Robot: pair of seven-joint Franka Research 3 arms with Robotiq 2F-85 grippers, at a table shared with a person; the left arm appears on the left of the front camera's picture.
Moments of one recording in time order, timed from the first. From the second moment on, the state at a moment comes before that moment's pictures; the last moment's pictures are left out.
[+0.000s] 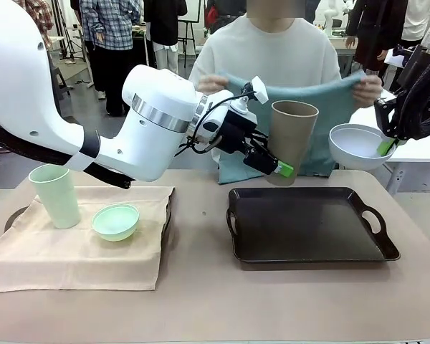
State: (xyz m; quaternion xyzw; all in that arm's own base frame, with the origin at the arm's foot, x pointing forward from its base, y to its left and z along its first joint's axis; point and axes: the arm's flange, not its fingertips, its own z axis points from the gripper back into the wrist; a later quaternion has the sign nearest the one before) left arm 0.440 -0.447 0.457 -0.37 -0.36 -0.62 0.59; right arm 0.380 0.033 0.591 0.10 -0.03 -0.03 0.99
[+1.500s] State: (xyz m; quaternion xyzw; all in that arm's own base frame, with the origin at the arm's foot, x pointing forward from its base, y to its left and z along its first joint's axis) left arm 0.440 -0.447 0.457 -0.37 -0.36 -0.62 0.59; right arm 0.380 0.033 0.591 0.10 -0.03 -0.03 0.99
